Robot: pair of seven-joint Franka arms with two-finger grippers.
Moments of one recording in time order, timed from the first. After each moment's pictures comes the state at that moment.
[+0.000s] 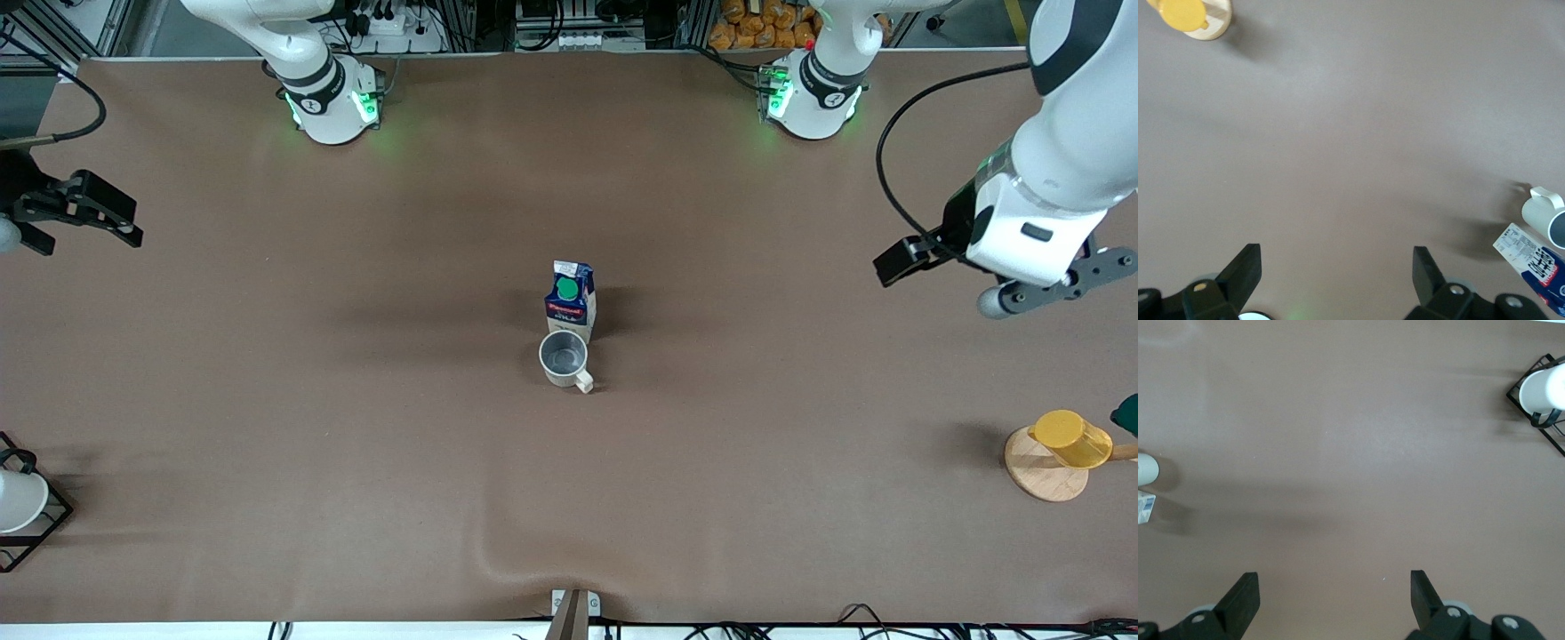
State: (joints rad) left arm 0.04 0.18 -0.30 -1.36 0.09 1.47 -0.57; right arm 0.06 0.05 -0.01 -1.41 -0.02 1.50 -0.04
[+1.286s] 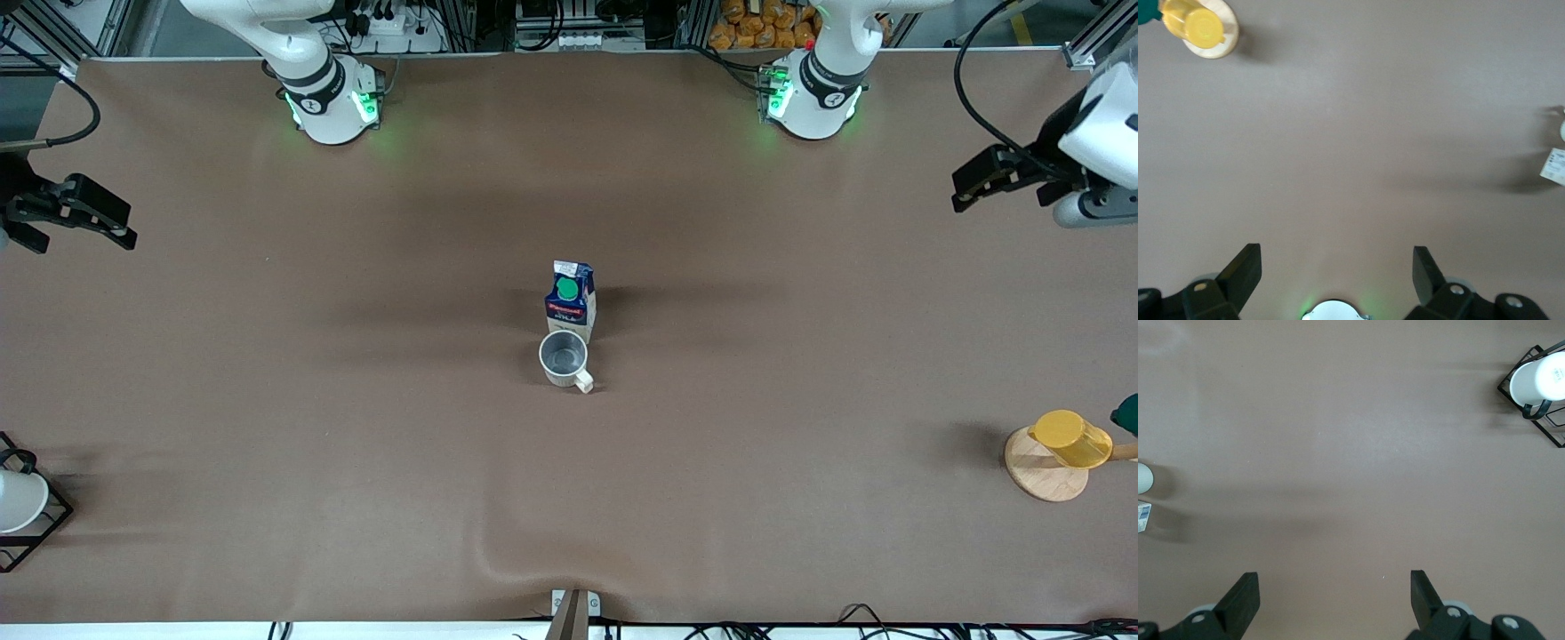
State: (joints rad) left arm -0.03 -0.03 -0.09 -1.52 0.01 1.42 -0.16; right arm 0.06 0.05 -0.03 -1.41 -0.02 1.50 -0.03
